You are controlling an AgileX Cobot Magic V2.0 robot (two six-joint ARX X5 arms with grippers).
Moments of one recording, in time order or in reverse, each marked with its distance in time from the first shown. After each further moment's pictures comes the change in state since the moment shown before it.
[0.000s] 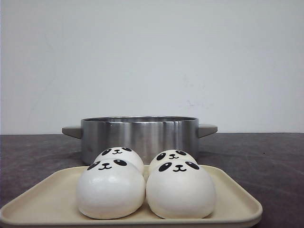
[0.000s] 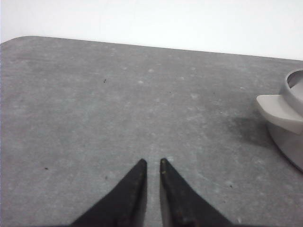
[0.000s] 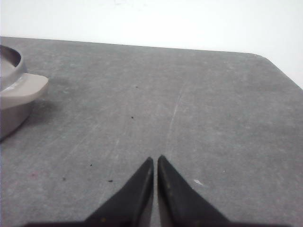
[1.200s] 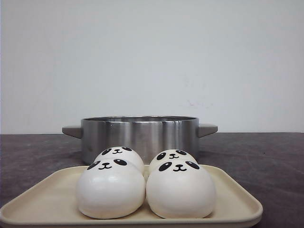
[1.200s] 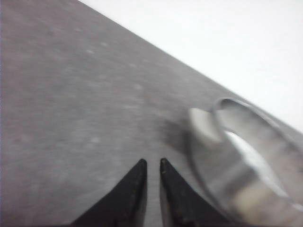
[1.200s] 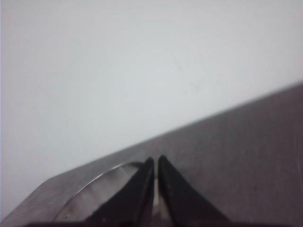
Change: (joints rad) left arm 0.000 0.015 0.076 -0.034 0.217 -0.447; right arm 0.001 0.020 0.151 0.162 -0.238 0.584
